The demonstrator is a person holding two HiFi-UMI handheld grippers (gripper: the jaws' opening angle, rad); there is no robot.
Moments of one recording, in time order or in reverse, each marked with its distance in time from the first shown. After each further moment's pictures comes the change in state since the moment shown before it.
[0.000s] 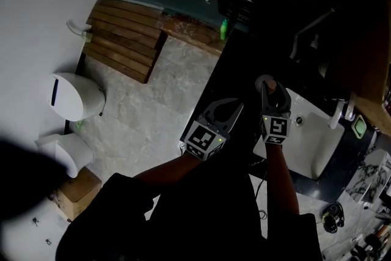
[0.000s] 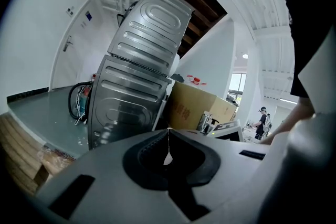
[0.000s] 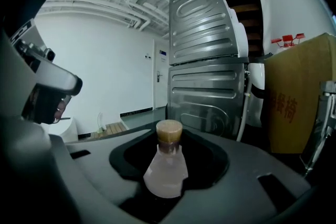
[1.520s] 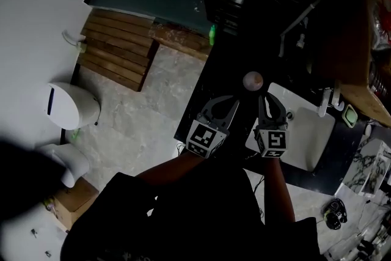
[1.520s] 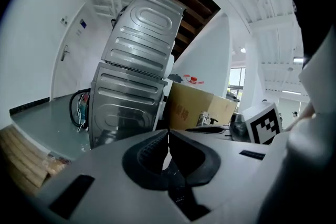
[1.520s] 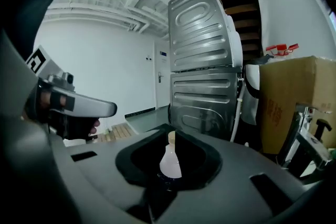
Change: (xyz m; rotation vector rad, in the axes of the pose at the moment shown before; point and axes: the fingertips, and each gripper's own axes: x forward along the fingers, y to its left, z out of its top) left arm 0.005 -0.031 0.011 0.076 -0.018 0.032; right arm -0.081 0.006 0.037 0.021 0.008 0.015
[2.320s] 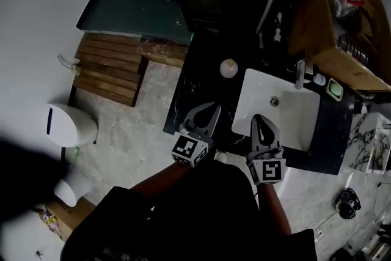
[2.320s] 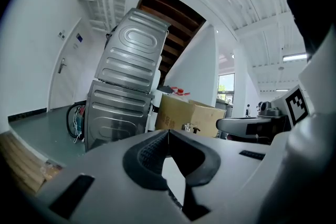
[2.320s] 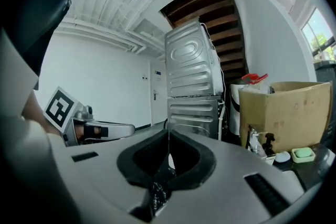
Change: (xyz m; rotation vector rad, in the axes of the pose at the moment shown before) left arm -0.062 -0.088 0.017 0.054 -0.108 -0.020; right arm -0.183 0.027 0.049 0.017 -0.172 -0.072
